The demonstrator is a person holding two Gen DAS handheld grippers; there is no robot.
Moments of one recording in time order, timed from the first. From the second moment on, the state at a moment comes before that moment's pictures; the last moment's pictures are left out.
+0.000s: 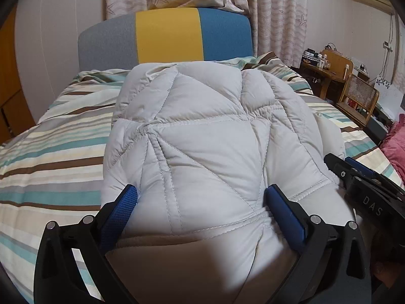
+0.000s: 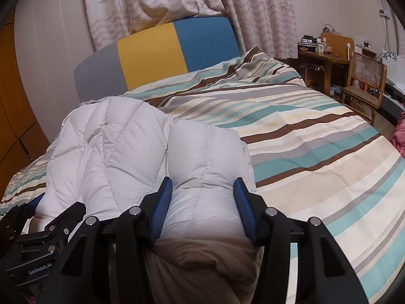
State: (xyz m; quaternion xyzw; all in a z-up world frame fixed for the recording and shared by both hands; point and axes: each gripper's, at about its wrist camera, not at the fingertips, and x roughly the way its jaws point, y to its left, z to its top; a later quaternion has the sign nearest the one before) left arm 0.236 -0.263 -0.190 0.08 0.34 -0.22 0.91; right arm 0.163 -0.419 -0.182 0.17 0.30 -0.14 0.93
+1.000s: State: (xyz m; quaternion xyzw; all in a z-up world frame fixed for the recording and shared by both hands) left arm 0.223 -0.197 -0.183 -0.02 0.46 -0.31 0.83; right arm 0.163 -0.474 -0.210 0.39 0.41 0.04 0.82
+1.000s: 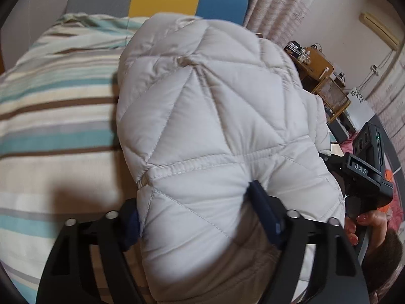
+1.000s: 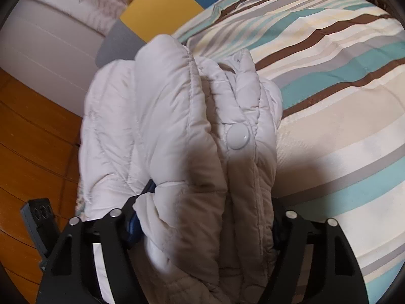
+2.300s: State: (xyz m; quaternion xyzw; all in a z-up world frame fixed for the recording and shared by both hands) left arm 0.240 -0.020 -0.181 -0.03 0.33 -0.10 0.94; right arm 0.271 -0.281 -0.196 0.22 0.36 0.09 0.90
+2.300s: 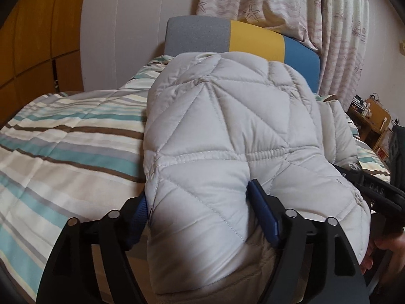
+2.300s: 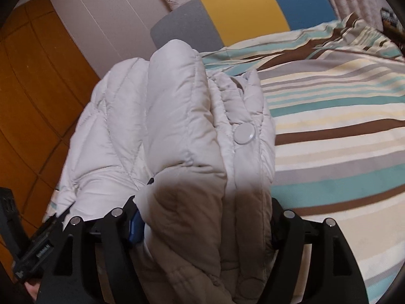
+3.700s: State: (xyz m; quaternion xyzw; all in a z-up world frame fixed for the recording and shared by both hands) left arm 0.358 -0.074 -0.158 0.04 0.35 -0.04 0.93; right arm 0.329 -0.249 -0.176 0.08 0.37 0.01 0.92
